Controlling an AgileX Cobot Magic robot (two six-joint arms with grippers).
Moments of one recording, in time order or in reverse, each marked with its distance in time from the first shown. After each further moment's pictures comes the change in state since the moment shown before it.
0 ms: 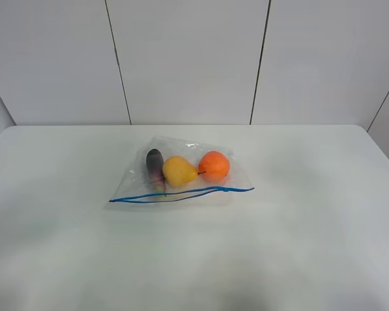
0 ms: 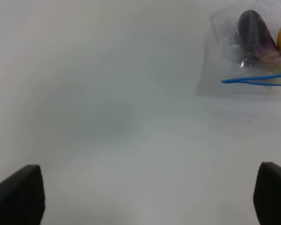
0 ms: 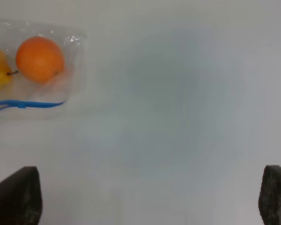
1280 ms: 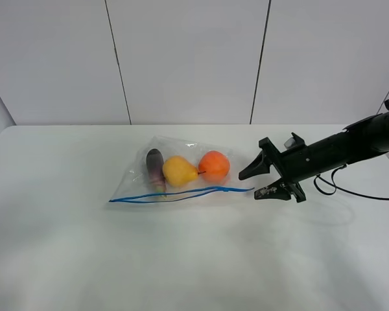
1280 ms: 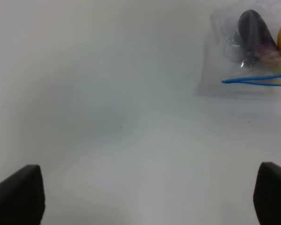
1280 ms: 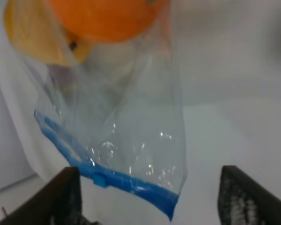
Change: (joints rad) left arm 0.000 0.000 0.000 0.000 0.000 -0.001; right arm 0.000 1.339 -0.292 1.004 0.048 -0.566
